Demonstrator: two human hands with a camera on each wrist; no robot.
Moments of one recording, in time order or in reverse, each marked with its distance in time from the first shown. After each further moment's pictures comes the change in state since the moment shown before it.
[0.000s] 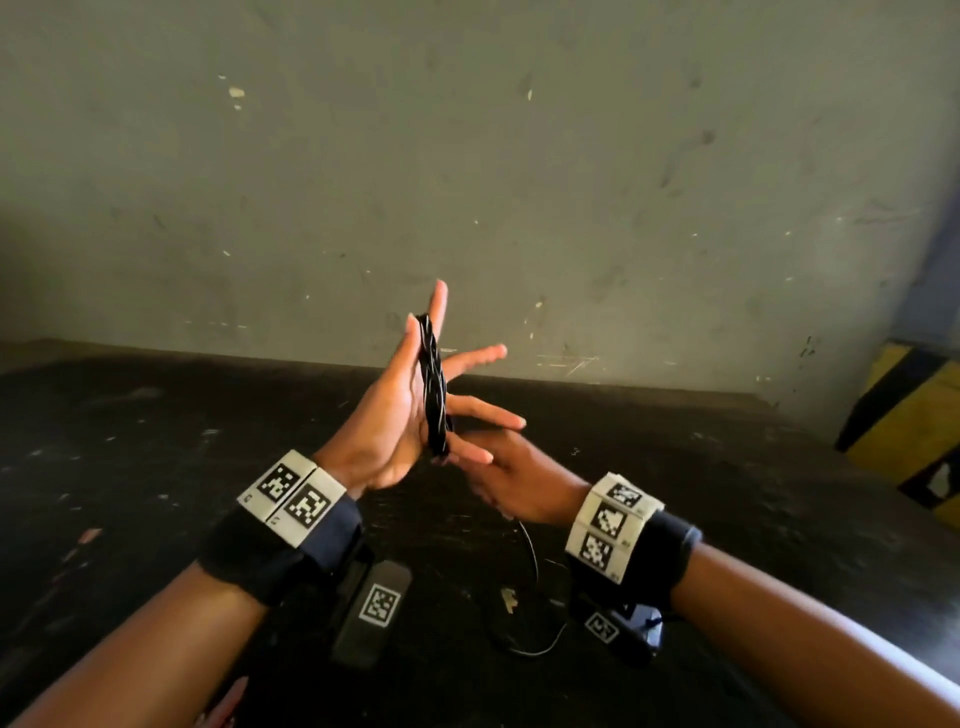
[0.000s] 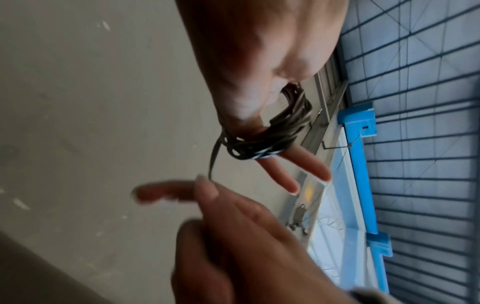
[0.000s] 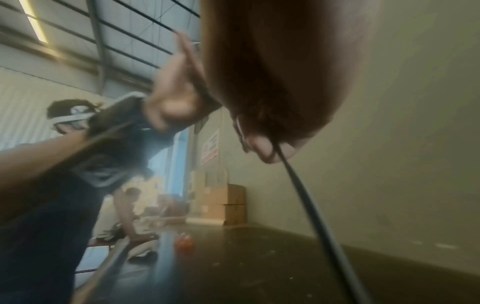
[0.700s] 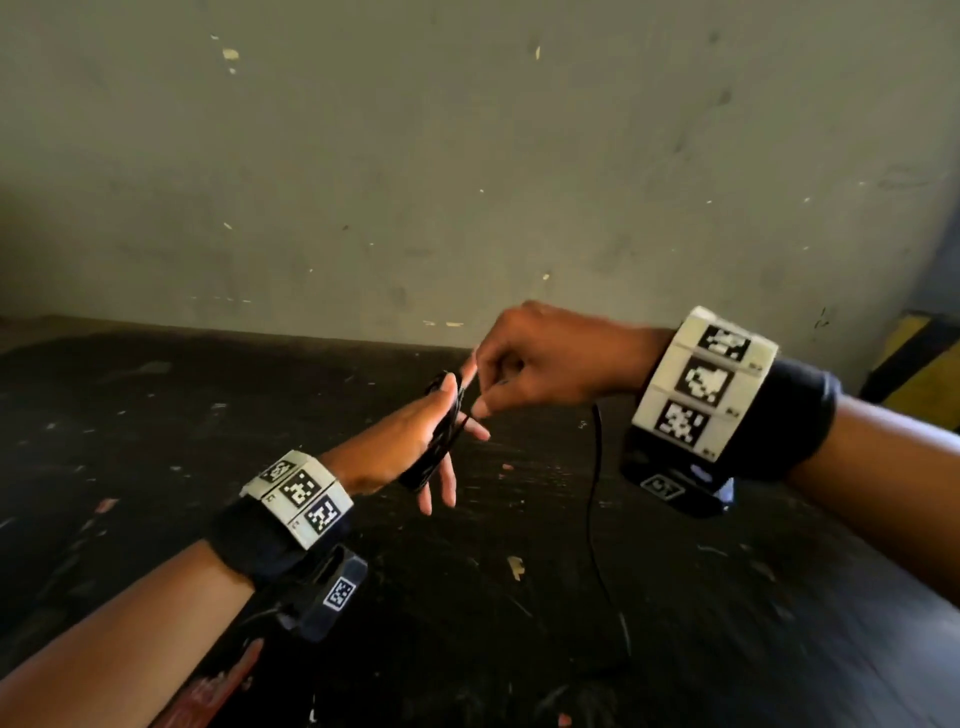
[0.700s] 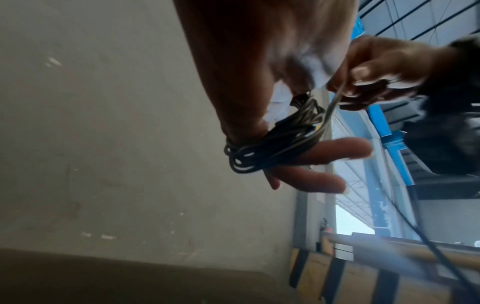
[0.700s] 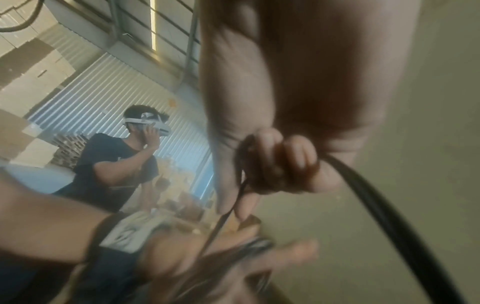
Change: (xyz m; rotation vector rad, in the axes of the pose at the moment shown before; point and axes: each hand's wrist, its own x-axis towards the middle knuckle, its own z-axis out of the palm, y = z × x) left_hand -0.016 -0.043 -0.031 0.600 0.032 -0.397; right_hand 0.013 -0.084 -0.061 -0.666 -0.195 -0.149
